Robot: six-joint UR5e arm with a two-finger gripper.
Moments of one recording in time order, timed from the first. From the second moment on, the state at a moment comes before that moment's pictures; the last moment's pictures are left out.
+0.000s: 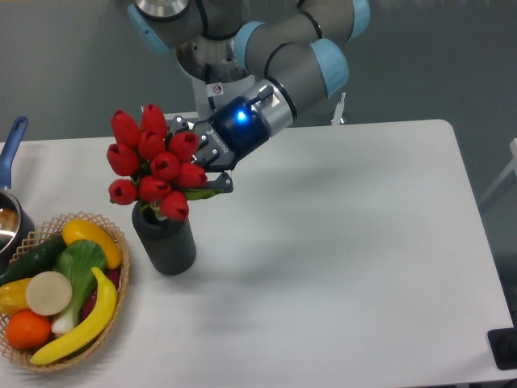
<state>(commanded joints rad) 2.59 -1.70 -2.00 -0.73 0.15 1.14</state>
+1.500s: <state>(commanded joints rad) 2.59 -1.74 -2.16 -0.73 0.16 1.39</state>
